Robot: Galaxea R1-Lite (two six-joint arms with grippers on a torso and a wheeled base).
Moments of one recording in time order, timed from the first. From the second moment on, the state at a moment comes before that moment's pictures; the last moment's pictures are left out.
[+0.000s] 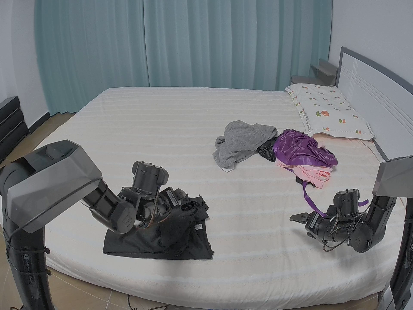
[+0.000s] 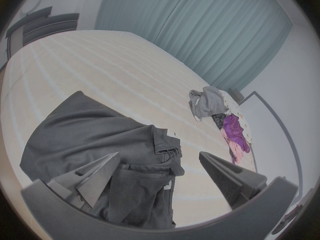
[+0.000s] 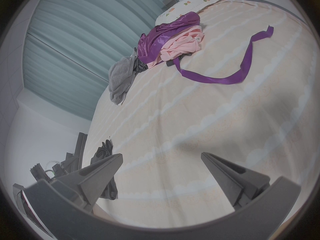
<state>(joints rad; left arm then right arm) -0.43 2.23 -1.00 -0.54 0.15 -0.82 0.16 2.23 -0.43 -1.09 0.21 0.78</state>
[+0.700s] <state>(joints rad) -0.23 2.18 -0.54 -0.94 0.03 -0.98 0.17 2.25 -0.43 -1.08 0.25 0.78</state>
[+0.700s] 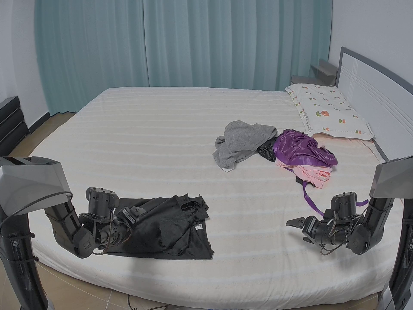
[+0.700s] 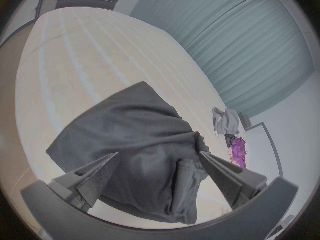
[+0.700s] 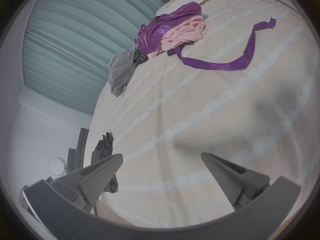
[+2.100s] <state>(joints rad) -0.19 2.17 -0.51 -1.00 -0.07 -1.05 0.18 2.26 -0.43 -1.09 0.25 0.81</state>
